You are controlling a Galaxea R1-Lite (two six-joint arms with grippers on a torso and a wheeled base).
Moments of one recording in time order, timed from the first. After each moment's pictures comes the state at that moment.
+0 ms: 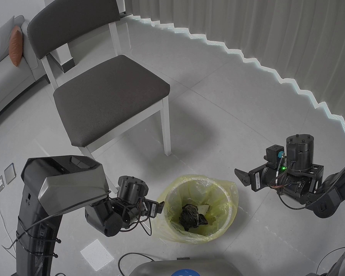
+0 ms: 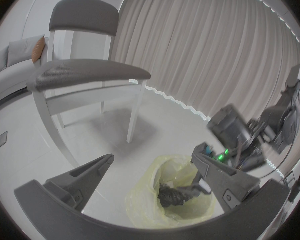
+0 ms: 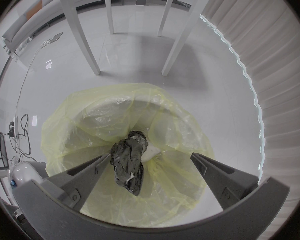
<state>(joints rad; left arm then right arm) -0.51 2.44 -0.87 -0.91 0.15 -0.08 0.47 1.83 -0.60 -0.81 -0.21 -0.03</state>
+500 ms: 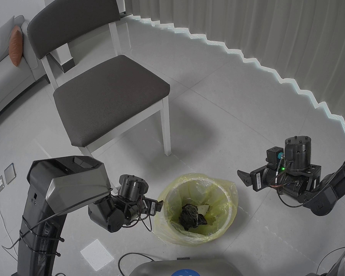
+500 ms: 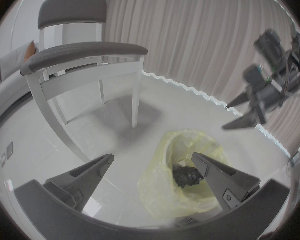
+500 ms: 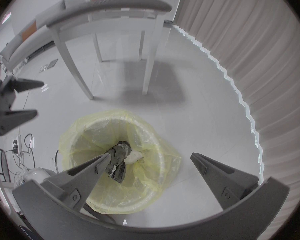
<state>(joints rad) -0.48 2.49 -0.95 -0.87 0.14 -0.08 0.42 1.87 -0.60 -0.82 -0.21 -0.03</state>
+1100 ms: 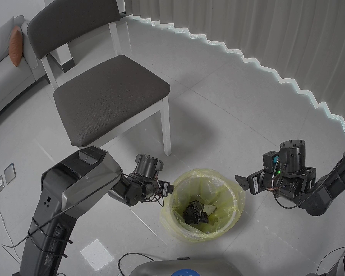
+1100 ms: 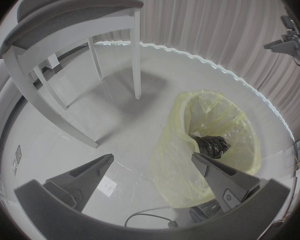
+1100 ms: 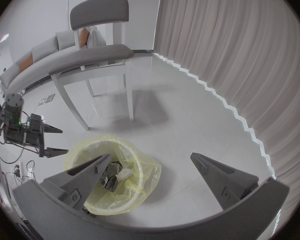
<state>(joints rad) -0.48 2.60 -1.46 -0.43 0.11 -0.10 0.41 1.92 -0.61 -0.82 -0.18 -0.03</state>
